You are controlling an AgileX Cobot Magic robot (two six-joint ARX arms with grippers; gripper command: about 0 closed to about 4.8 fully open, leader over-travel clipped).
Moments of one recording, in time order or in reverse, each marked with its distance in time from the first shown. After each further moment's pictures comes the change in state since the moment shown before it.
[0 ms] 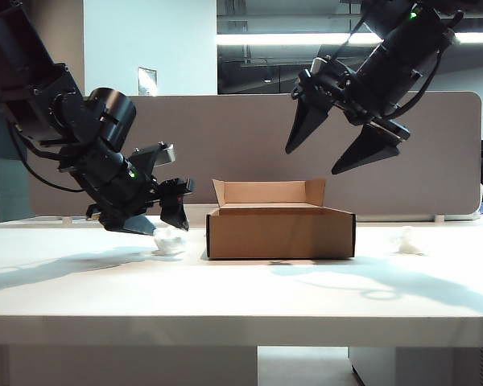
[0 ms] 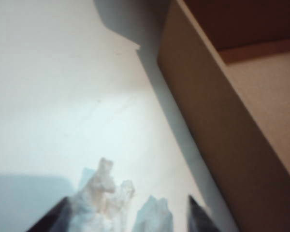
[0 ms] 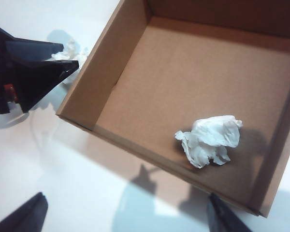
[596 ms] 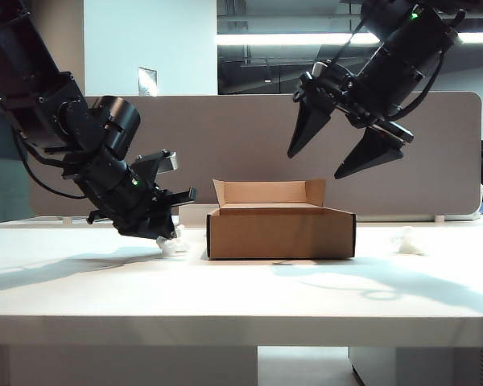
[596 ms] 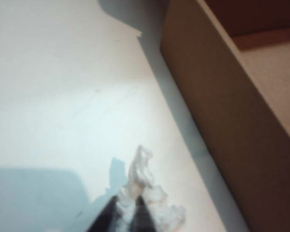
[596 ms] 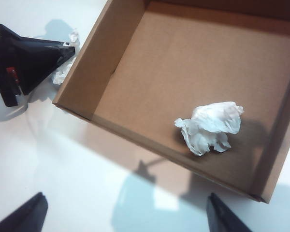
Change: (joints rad) left arm -0.005 0.026 0.008 -0.001 -0.017 0.002; right arm 0.000 0.000 0.000 -0.038 0.000 0.000
